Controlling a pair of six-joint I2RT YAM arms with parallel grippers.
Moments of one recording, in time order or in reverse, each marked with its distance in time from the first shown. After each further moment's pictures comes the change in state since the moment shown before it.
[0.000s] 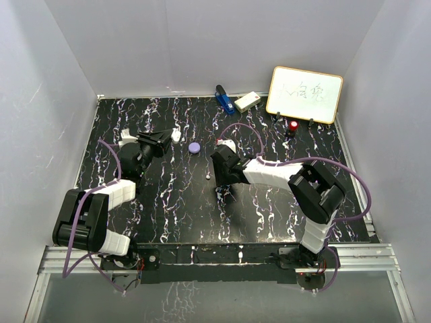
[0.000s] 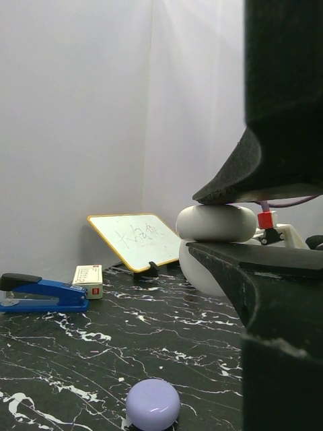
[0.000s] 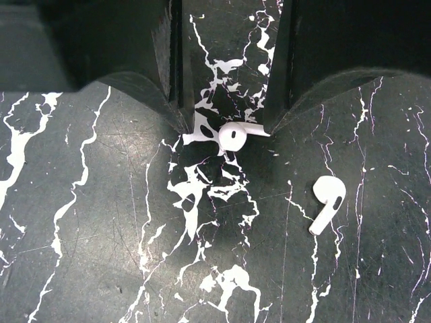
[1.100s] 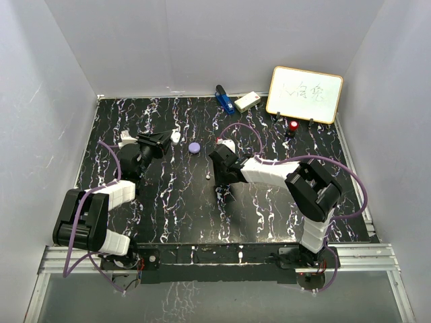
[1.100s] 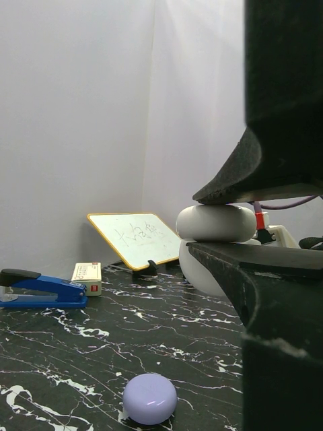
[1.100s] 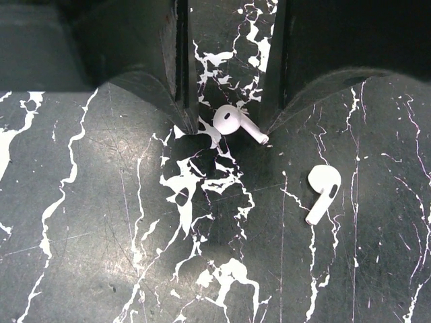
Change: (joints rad) left arm 0.009 0.003 -0.014 0.009 0.009 -0.010; right arm -0.001 0.032 0.031 -0.015 -0.002 0.049
